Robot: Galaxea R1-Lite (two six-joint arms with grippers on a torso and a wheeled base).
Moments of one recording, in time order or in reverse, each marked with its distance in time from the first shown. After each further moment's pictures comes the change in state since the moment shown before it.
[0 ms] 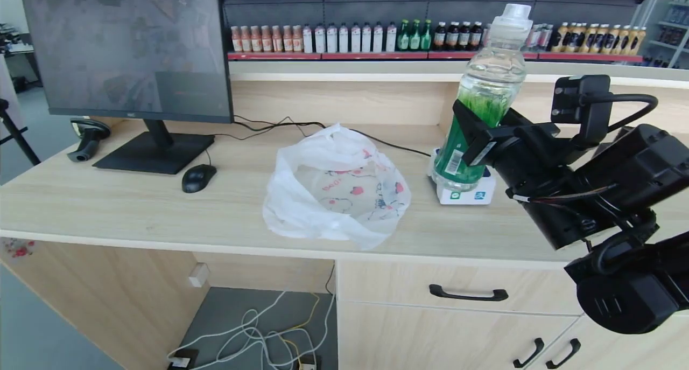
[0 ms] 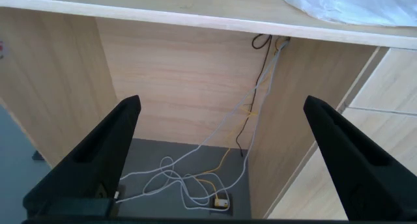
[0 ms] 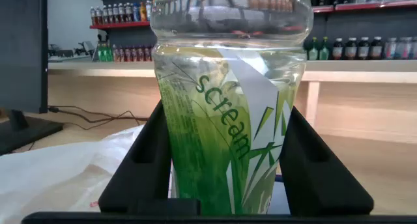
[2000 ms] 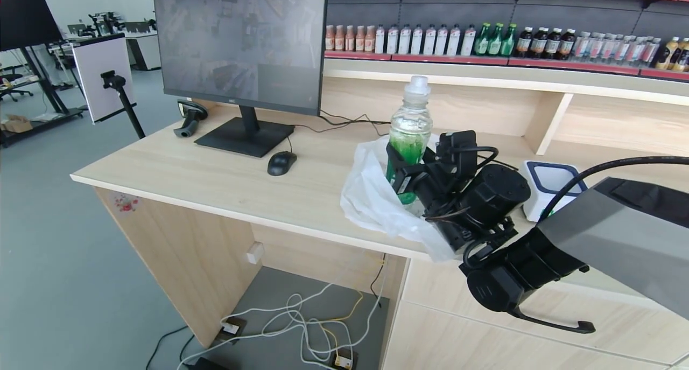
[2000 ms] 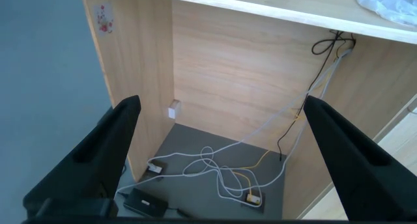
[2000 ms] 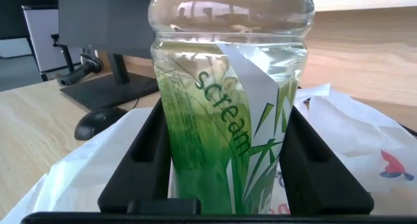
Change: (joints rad) left arm 0.000 0.000 0.000 0.000 0.000 0.000; right arm 0.043 0.402 -0.274 -0.013 0.006 0.041
